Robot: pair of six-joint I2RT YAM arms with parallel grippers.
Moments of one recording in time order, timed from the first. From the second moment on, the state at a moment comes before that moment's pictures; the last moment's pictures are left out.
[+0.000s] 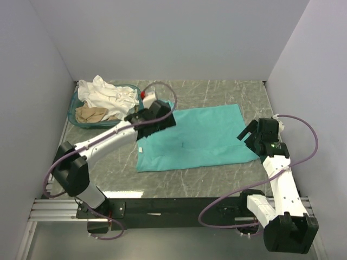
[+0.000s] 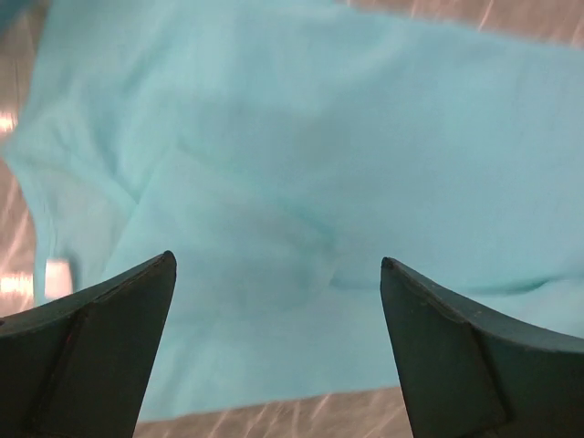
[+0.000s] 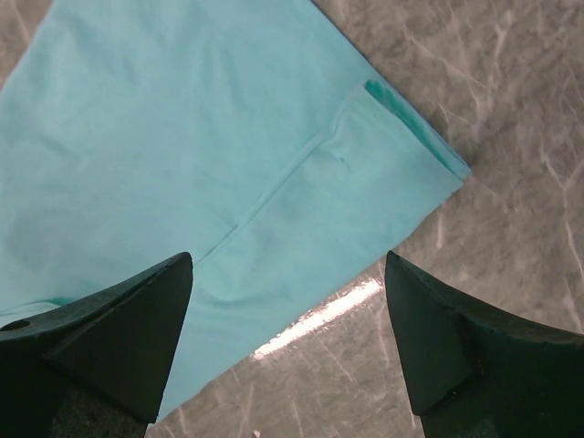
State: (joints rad) left arm -0.79 1.53 1.20 -0.51 -0.43 -0.92; right arm -0.09 0.92 0.76 -0.69 0.15 0.62
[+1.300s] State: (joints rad) left arm -0.40 2.58 2.27 -0.51 -0.37 -0.51; right arm -0.09 0.92 0.77 -0.66 0.11 0.58
